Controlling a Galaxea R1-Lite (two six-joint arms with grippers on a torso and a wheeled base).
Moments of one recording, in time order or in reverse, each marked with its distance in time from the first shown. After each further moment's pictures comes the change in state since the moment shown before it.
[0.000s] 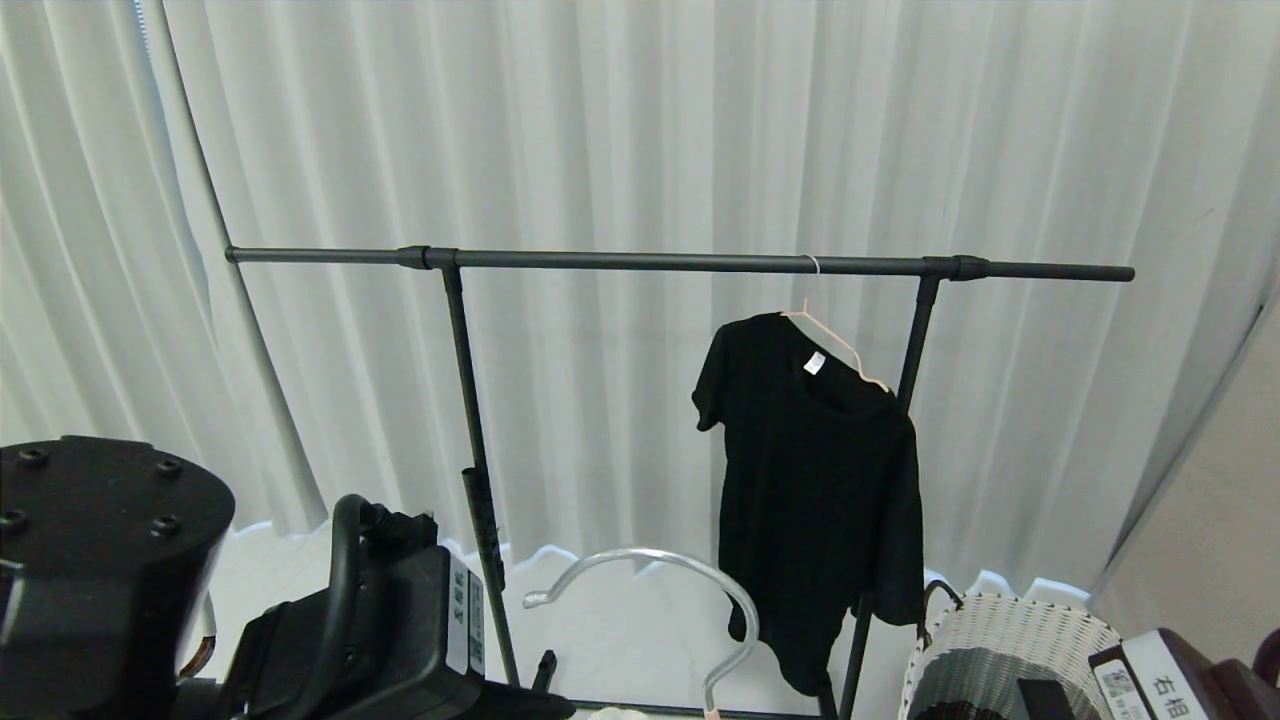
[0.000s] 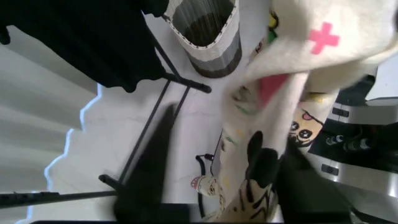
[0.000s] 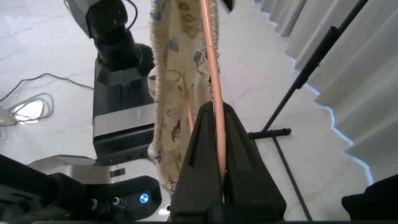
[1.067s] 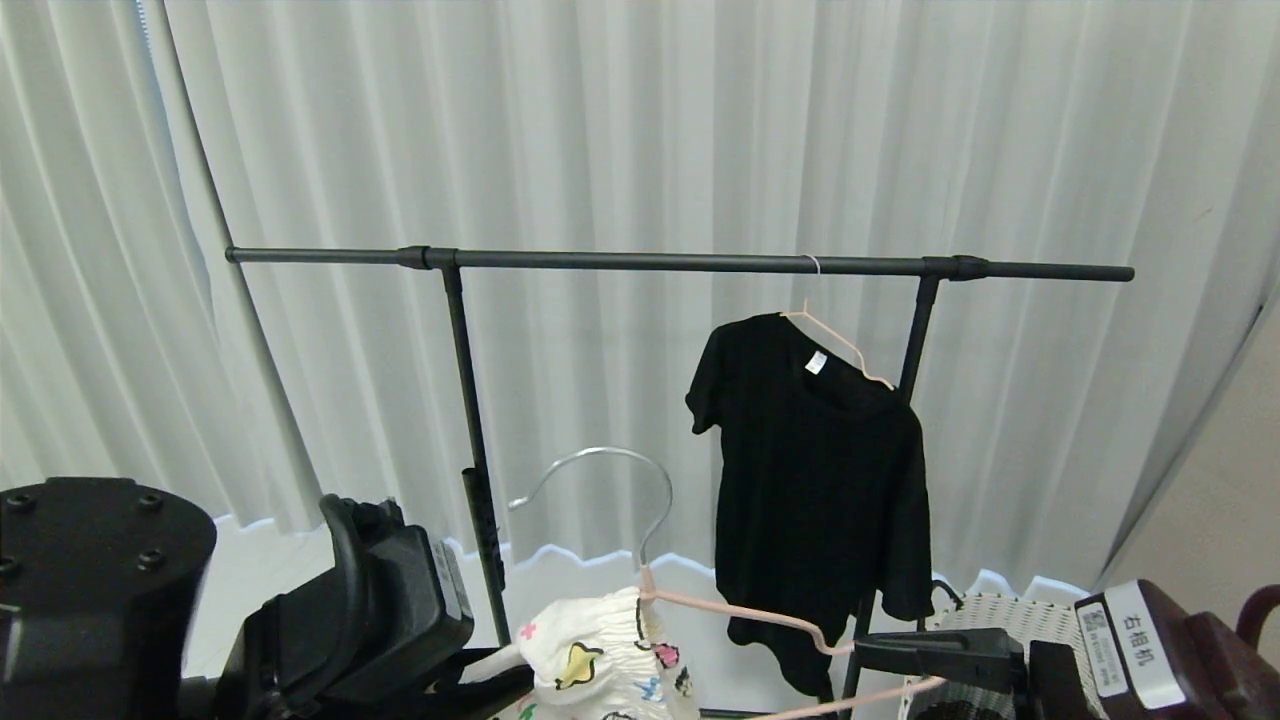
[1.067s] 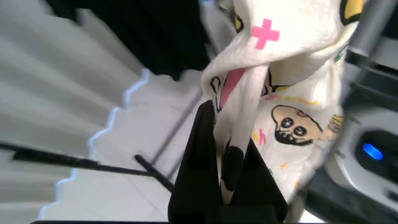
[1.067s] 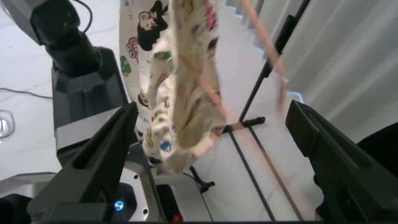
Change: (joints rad) left arm 0.036 -0.015 0.118 -0.156 0.236 -0.008; right arm -0.050 -0.001 0.018 -0.002 -0.118 0.009
